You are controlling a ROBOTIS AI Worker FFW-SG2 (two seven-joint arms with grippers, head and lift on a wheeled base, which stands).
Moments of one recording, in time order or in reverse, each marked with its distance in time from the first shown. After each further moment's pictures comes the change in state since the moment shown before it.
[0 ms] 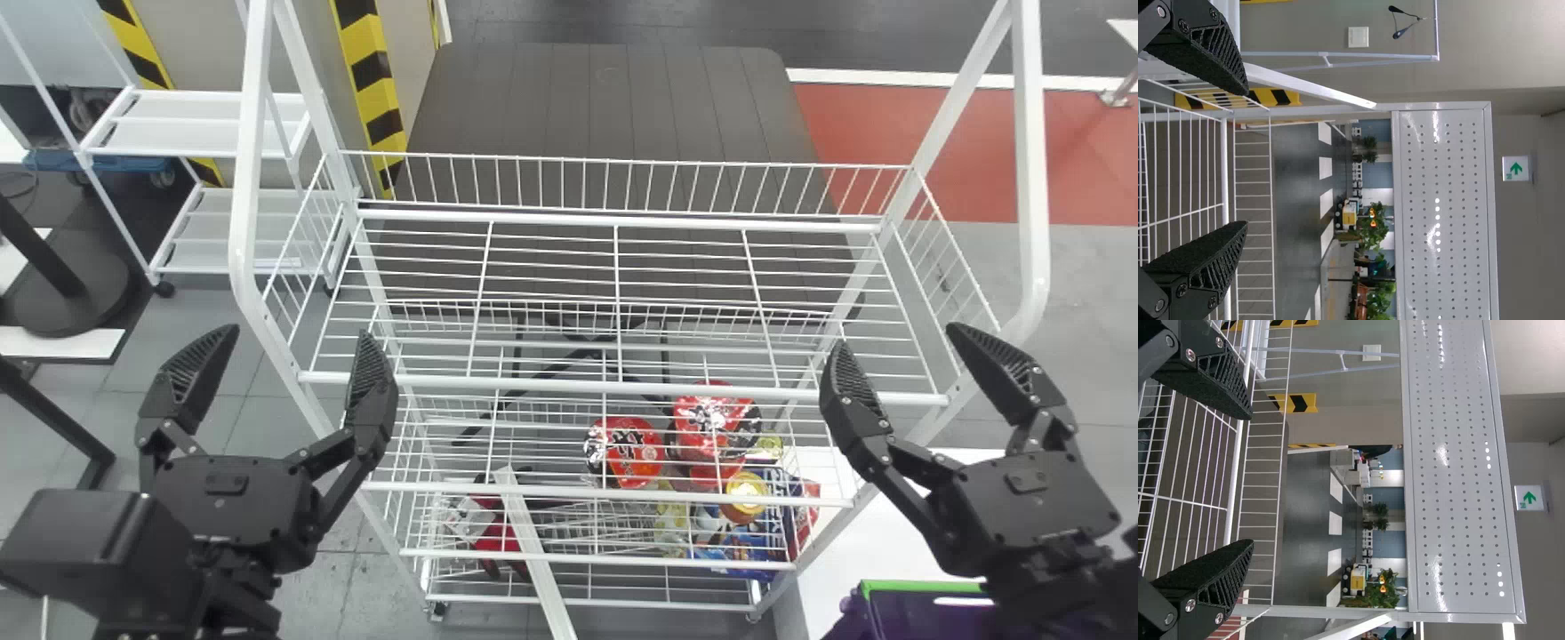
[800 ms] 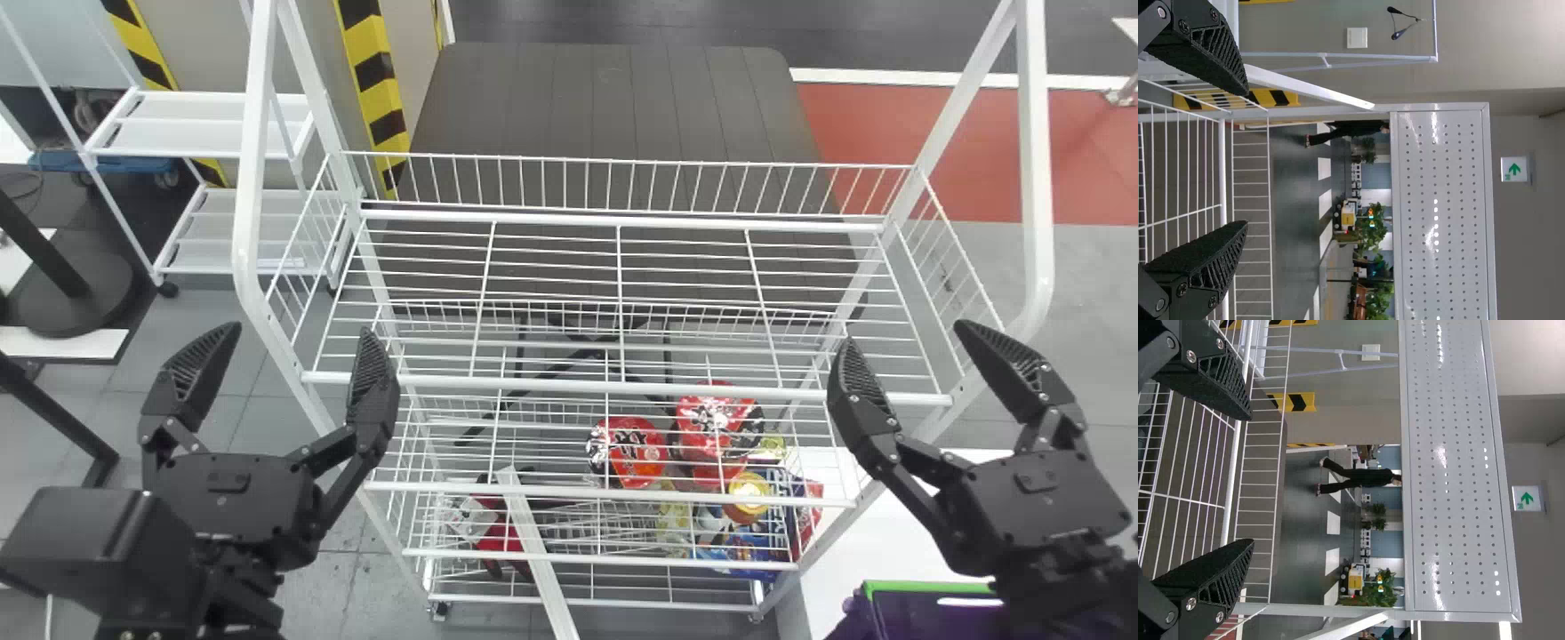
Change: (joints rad) left arm -0.002 -0.001 0.001 -0.002 0.000 0.000 0.000; right arm 0.000 -0.002 -0.006 0.000 0.000 -0.006 0.001
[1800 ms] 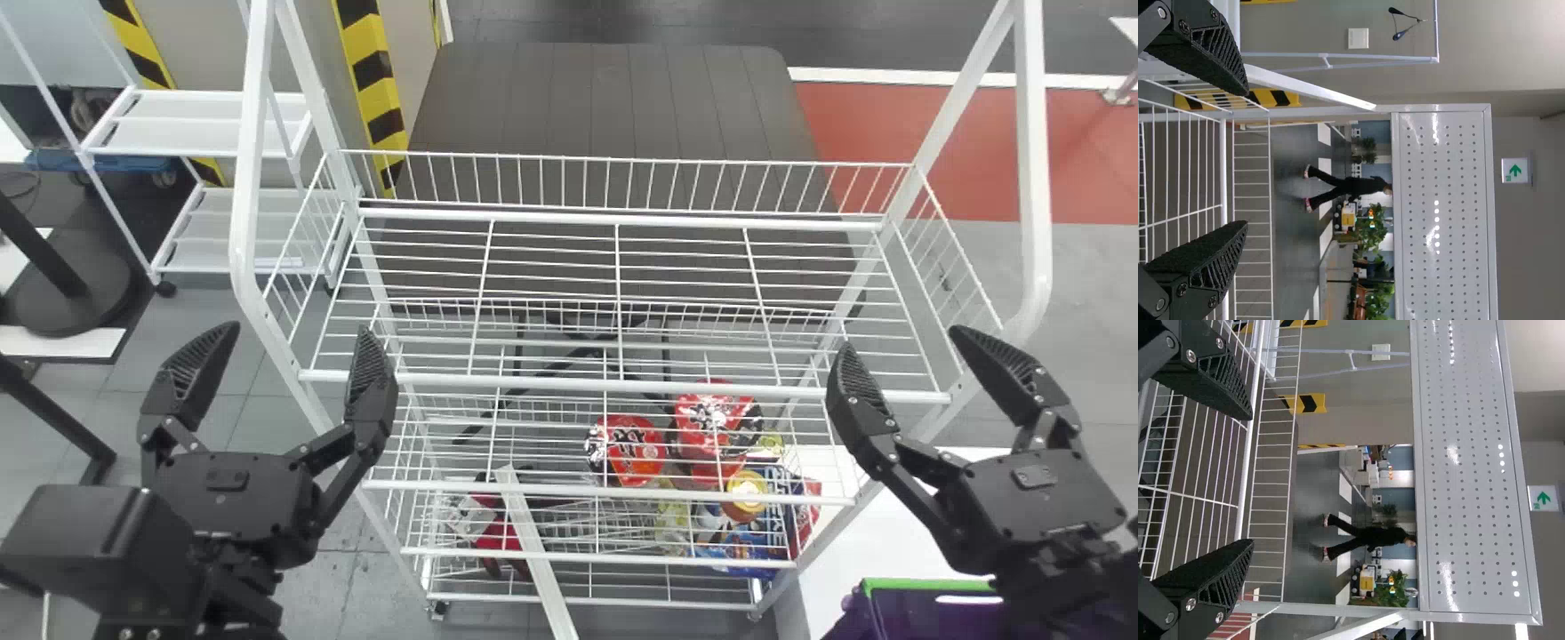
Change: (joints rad) left arm -0.005 -0.001 0.000 0.006 0.006 0.000 0.000; right arm -0.003 0.003 -0.015 -0.012 -0.012 0.063 -0.001
